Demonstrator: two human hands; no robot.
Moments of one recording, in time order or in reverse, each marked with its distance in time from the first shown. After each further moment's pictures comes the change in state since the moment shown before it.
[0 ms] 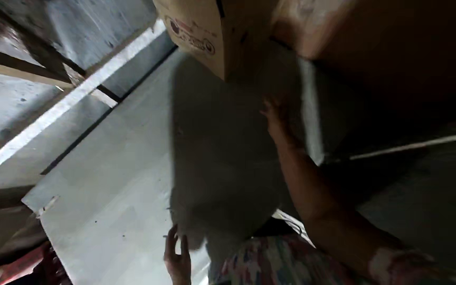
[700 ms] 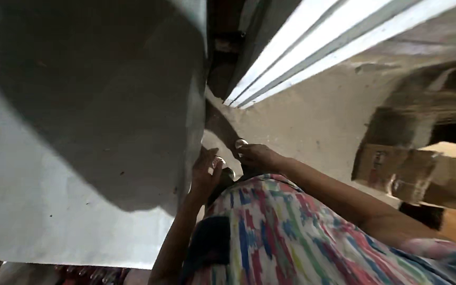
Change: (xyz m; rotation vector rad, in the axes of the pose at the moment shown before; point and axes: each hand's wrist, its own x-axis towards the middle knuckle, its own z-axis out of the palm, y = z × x) left_hand -0.131 0.015 0.007 0.035 -1.139 0.567; right_hand -0.516 0.196 -0.213 -0.800 -0.645 0.176
